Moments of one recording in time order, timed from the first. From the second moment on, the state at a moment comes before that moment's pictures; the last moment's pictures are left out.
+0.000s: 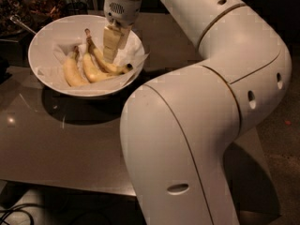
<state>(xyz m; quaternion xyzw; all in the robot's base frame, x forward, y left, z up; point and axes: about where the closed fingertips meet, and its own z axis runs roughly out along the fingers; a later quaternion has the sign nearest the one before) 0.653 0.087 0.918 -0.60 0.79 0.12 0.08</state>
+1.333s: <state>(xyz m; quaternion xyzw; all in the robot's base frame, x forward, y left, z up) 0.669 0.092 0.879 -0.57 0.81 0.14 0.04</state>
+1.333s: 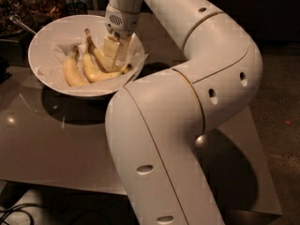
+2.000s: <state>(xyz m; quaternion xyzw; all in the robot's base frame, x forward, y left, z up) 0.674 0.094 0.856 -0.56 0.81 0.15 0.02</state>
